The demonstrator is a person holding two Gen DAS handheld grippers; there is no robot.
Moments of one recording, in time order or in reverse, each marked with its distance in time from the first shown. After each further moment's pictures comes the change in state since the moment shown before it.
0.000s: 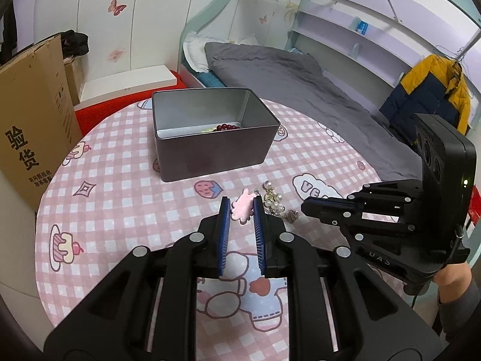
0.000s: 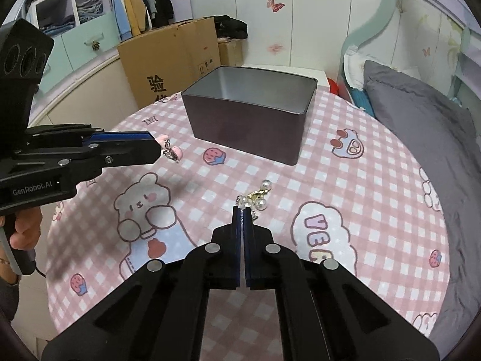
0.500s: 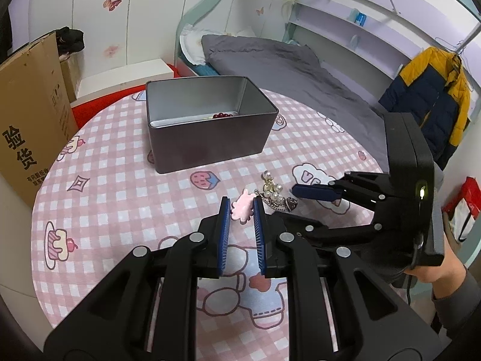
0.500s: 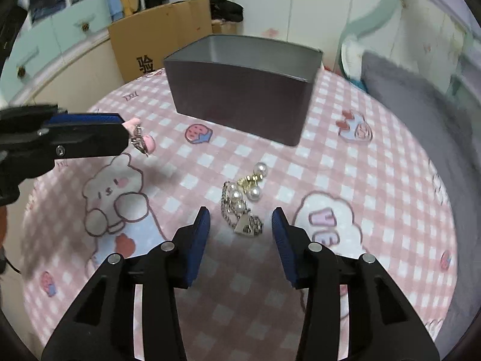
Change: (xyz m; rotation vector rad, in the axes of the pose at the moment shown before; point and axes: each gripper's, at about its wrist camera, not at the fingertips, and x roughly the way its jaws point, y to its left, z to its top) left arm 0.010 -0.002 -0.005 0.014 0.041 -0.012; right arm 0.039 0.003 -0.005 -0.065 0.070 -0.074
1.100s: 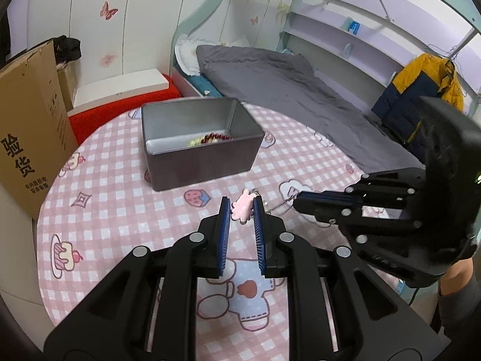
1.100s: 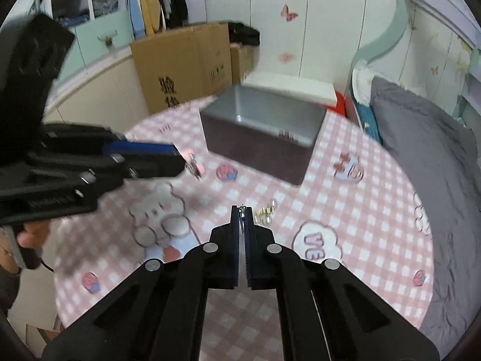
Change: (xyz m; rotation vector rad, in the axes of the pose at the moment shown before) left arm -0.022 -0.010 0.017 0.005 -0.051 -0.026; right arm -0.066 0.003 0.020 -0.013 -0.102 0.080
